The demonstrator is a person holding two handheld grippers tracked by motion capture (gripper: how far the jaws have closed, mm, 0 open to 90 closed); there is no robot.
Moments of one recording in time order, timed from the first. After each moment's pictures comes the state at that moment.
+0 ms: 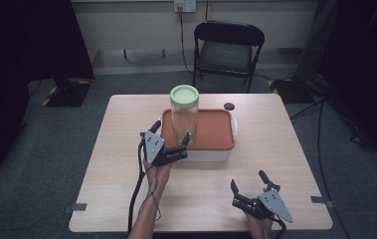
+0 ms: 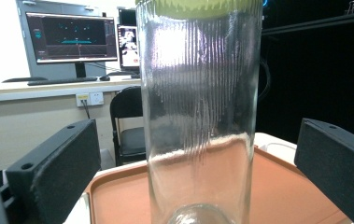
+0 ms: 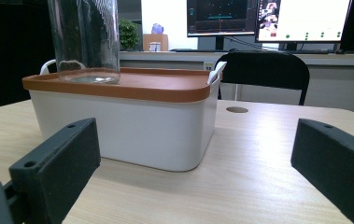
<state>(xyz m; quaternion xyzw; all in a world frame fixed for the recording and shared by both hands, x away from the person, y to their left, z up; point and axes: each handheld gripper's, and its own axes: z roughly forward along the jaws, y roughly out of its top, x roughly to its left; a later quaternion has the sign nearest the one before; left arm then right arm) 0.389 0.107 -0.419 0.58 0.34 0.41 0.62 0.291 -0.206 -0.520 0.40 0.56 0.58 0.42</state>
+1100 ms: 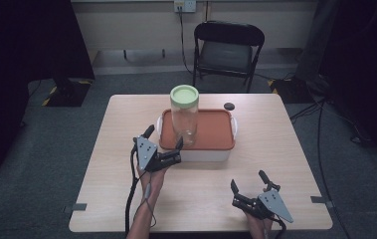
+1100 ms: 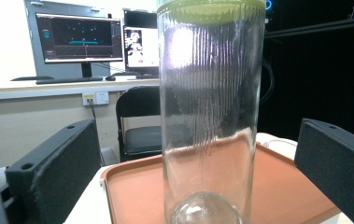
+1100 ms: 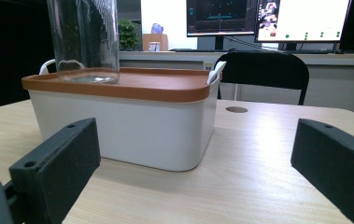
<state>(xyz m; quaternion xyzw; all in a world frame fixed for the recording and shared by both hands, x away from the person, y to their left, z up) 0.372 0.122 -0.420 0.57 0.35 0.41 0.62 0.291 -0.206 -0.520 0.40 0.56 0.58 0.42</state>
